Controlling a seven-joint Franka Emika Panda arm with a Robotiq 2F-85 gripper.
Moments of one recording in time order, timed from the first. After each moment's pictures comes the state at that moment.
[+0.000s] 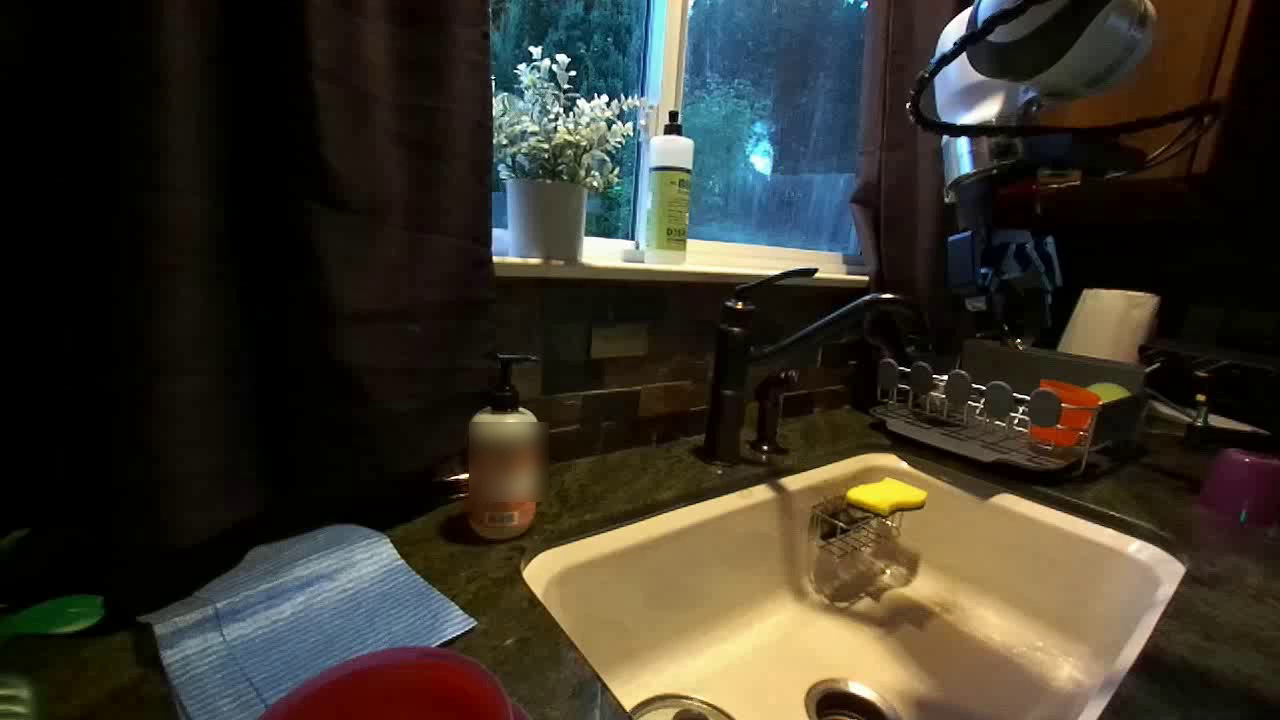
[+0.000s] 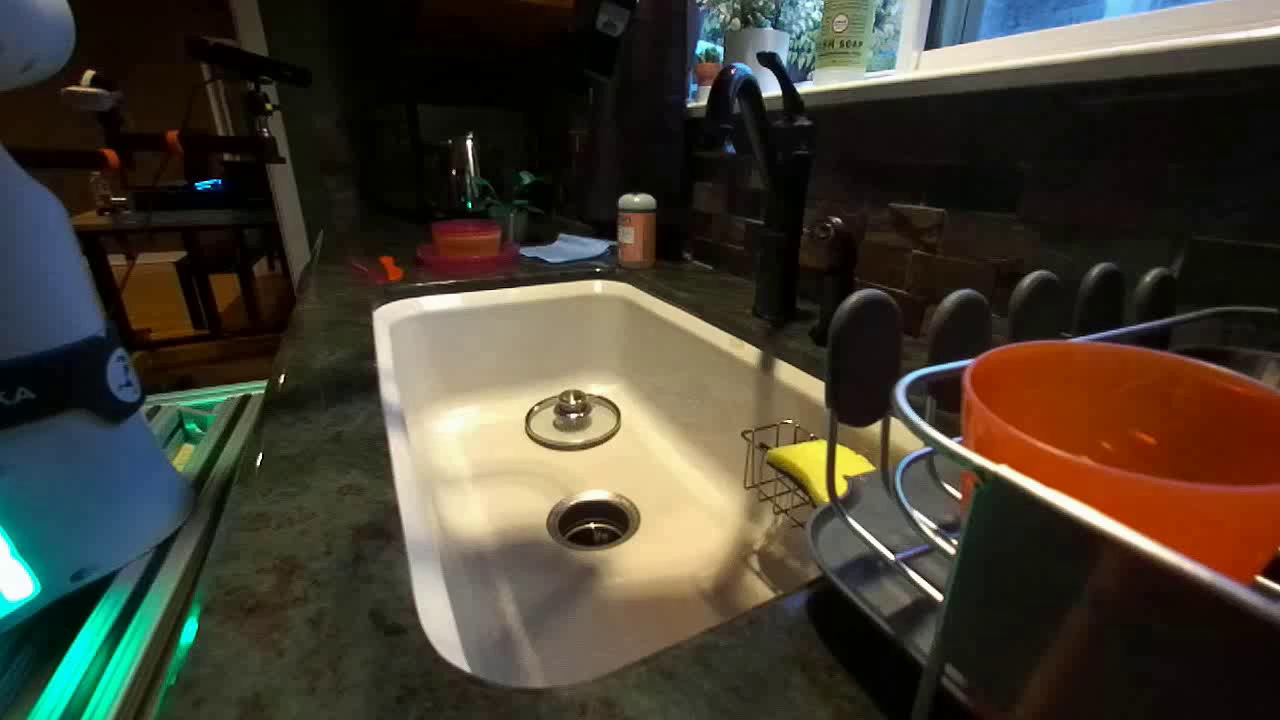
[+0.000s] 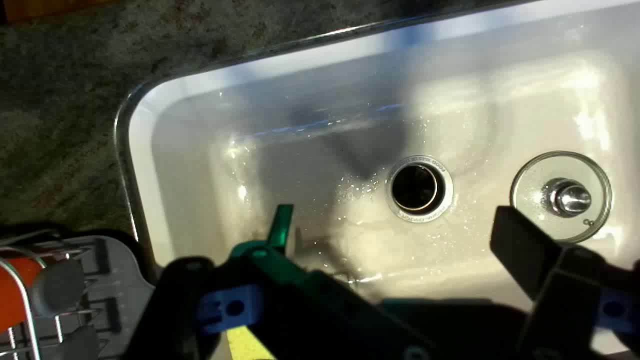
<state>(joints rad) -0.07 -0.34 -0.01 -2.31 -0.04 1.69 0.08</state>
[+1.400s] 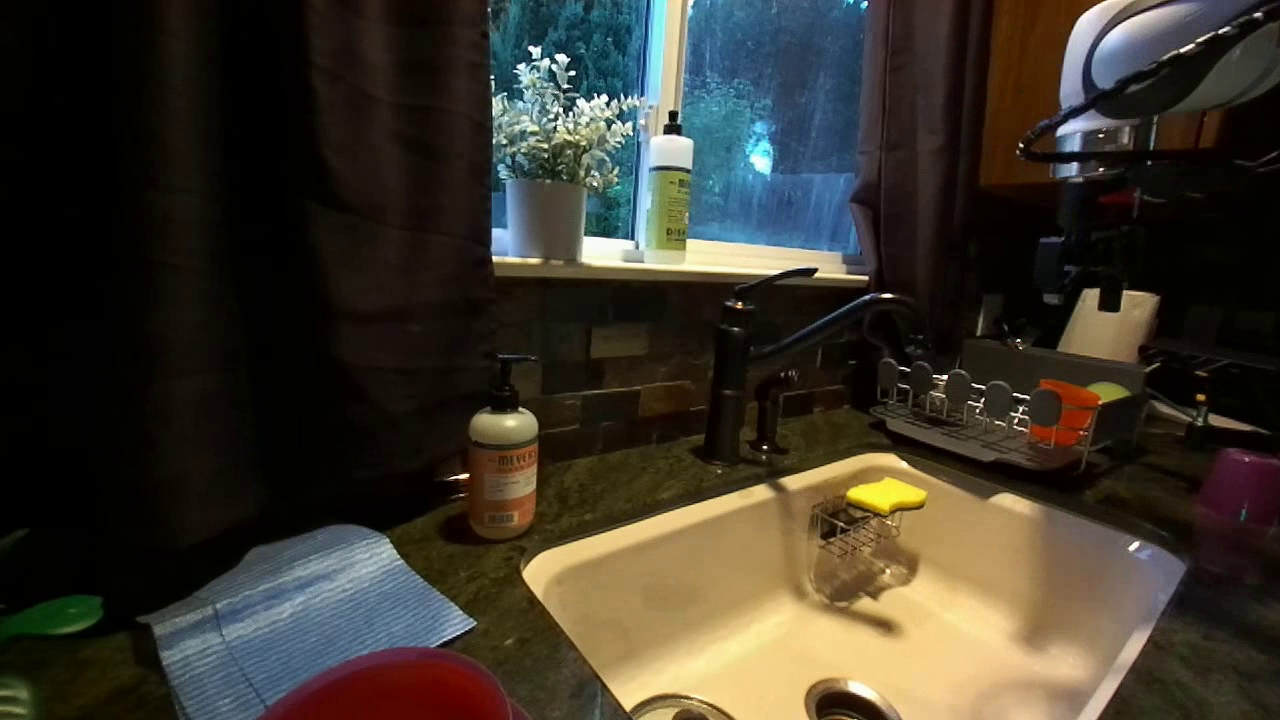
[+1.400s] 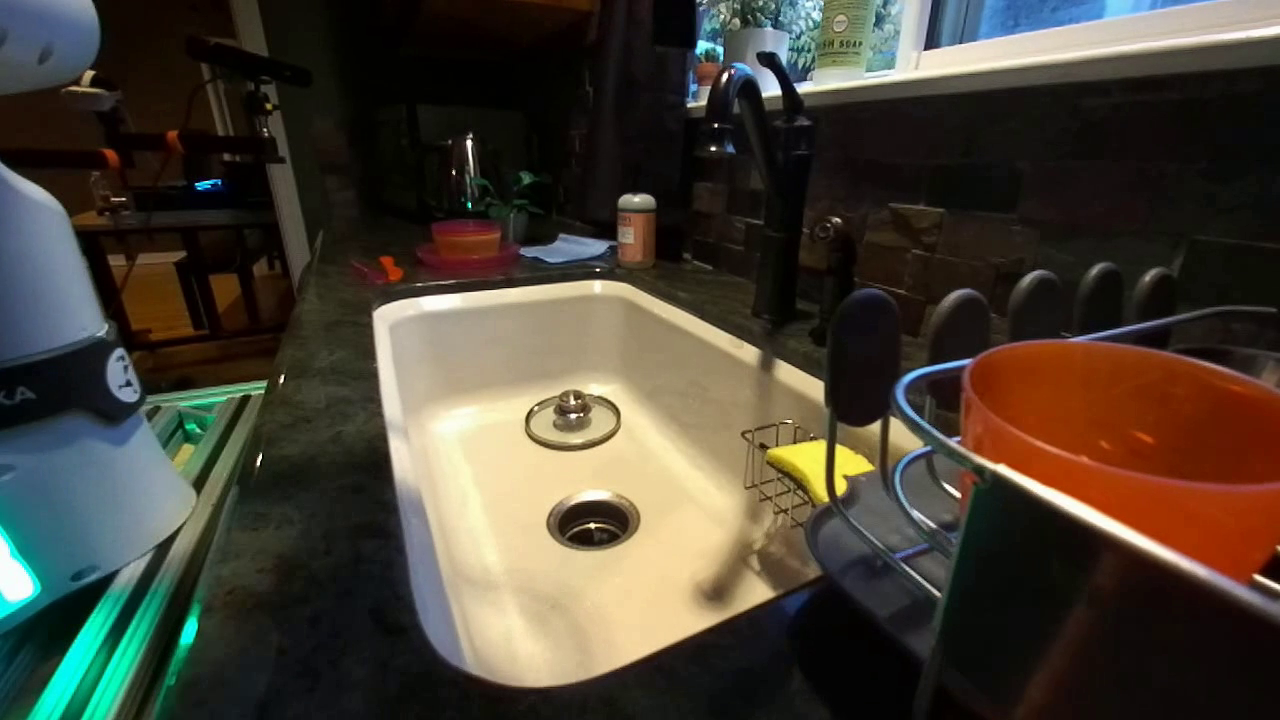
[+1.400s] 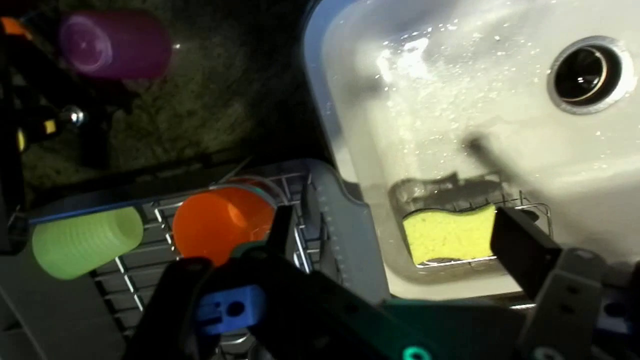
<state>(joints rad) -0.23 -0.49 -0.17 -2.45 -0.31 2.00 -0.02</state>
